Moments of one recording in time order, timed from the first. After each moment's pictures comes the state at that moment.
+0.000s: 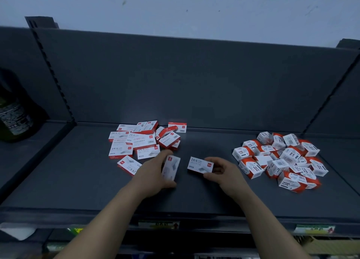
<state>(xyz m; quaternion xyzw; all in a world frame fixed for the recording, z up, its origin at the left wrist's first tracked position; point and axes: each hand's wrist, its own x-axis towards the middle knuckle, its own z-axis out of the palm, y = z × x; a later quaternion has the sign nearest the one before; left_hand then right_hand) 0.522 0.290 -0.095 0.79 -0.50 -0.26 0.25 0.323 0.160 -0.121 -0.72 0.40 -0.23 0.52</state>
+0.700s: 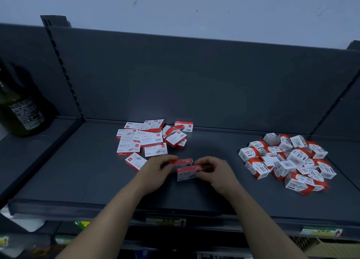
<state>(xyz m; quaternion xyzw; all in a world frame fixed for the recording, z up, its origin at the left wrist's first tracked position) 0.537 0.296 -0.105 0.75 -0.51 -0.24 0.34 0.357 0.178 -0.116 -0.76 0.36 -0.22 0.50</state>
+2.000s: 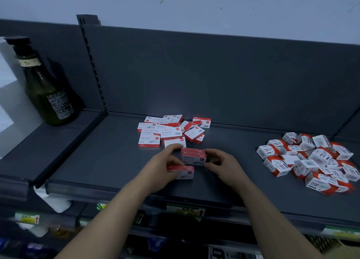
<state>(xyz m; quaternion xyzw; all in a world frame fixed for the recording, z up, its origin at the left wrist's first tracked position) 0.549 0.345 -0.101 0.74 -0.50 -0.26 0.37 0.382 0.186 -0.123 -0.79 0.34 -0.19 0.47</state>
